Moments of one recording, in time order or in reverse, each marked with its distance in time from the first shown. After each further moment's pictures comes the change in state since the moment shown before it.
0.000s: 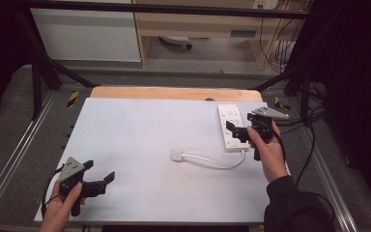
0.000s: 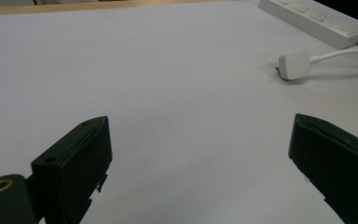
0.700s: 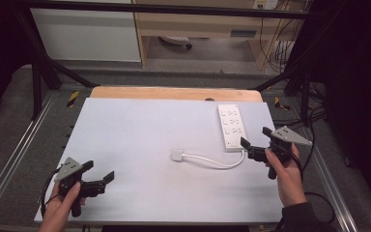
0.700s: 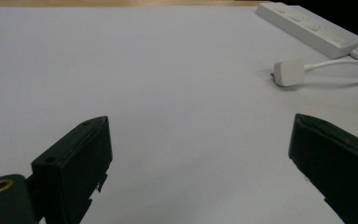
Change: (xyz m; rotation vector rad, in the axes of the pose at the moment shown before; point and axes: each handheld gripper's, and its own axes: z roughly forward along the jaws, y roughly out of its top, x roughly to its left) left arm 0.001 -0.001 0.000 -0.010 -0.018 -0.042; right arm -0.005 -0.040 -0.061 -0.116 -0.016 -0.038
